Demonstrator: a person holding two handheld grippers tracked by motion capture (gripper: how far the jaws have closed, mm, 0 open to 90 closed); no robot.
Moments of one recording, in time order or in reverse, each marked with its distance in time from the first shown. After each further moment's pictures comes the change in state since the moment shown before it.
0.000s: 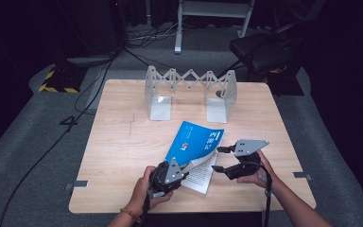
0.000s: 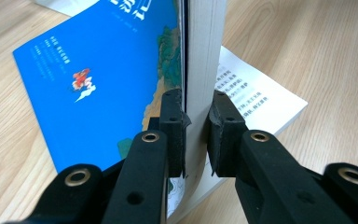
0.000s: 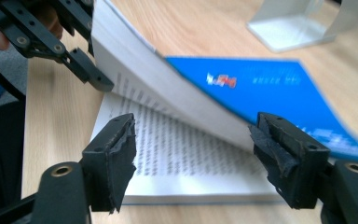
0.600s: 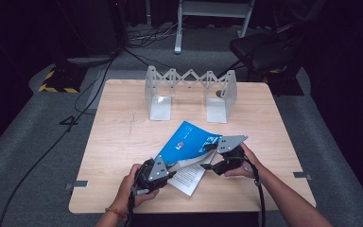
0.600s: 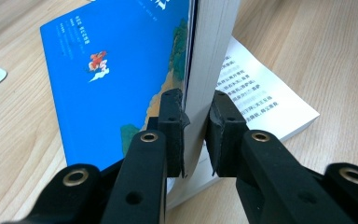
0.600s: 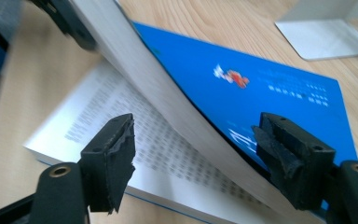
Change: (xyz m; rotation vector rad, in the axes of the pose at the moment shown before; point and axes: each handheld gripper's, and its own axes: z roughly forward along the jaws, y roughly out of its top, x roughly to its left) left arm 0.019 -0.018 -0.021 0.021 0.003 0.014; right arm -0.014 0.004 0.047 0.088 0.071 -0.120
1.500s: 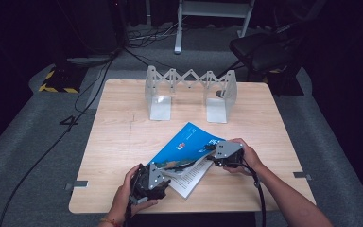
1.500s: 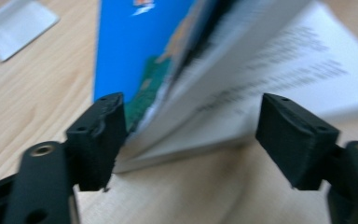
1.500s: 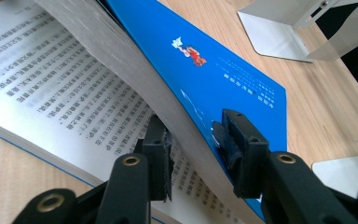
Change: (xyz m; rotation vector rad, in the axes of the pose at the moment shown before) left arm -0.007 -0.024 0.008 0.059 0.221 -0.100; right arm 0.003 -0.007 0.004 0.079 -0.202 -0.221
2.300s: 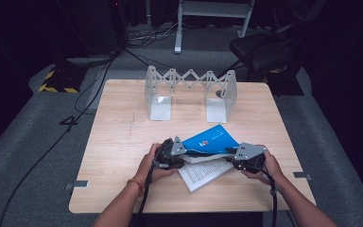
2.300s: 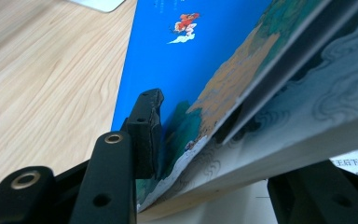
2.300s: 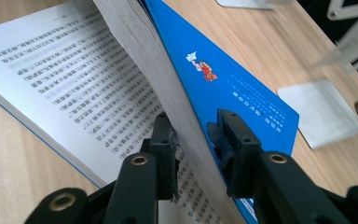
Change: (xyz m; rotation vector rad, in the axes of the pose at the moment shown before) left arm 0.026 0.073 0.079 -0.030 -0.222 0.129; right arm 0.002 -0.034 -0.050 0.070 -0.098 0.164
